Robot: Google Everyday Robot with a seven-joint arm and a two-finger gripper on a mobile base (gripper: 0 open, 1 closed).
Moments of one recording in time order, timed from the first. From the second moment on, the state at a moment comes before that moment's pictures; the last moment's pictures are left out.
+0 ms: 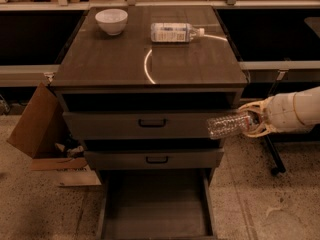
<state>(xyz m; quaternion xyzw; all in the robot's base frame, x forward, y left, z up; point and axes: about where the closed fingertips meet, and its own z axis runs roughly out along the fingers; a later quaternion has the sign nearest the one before) 0.552 -0.266 0.750 -0.78 0.51 -0.03 0.37</state>
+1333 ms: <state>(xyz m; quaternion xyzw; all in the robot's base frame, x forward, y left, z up) 0.583 -0.266 0.878 -0.77 0.48 -0.04 0.41</state>
